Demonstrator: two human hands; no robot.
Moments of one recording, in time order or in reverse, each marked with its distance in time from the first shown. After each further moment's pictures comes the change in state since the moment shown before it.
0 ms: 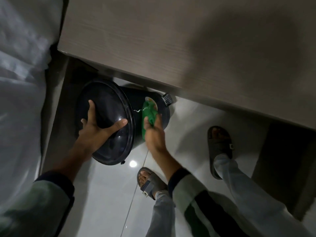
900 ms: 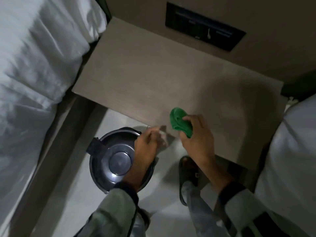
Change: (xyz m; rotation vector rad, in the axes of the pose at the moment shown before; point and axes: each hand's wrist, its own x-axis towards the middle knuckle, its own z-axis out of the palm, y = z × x) left_hand -0.124 0.182 0.153 -0.446 0.095 0.246; right_hand -0.074 -0.171 -0.227 -0.904 0.337 -0.796
